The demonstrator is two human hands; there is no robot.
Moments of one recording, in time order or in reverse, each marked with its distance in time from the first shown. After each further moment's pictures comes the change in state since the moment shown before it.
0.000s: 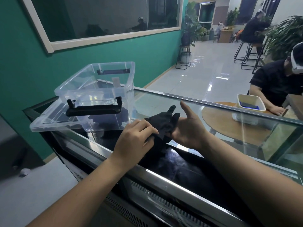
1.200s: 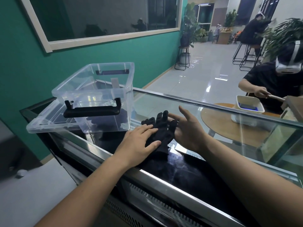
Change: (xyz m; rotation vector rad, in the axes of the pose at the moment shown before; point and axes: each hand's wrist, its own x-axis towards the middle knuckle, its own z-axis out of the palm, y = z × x) left_hand 0.002 -0.015 0.019 -0.088 -0.492 -0.378; right_hand 0.017 0.002 -0.023 -0.089 0.106 -0.139
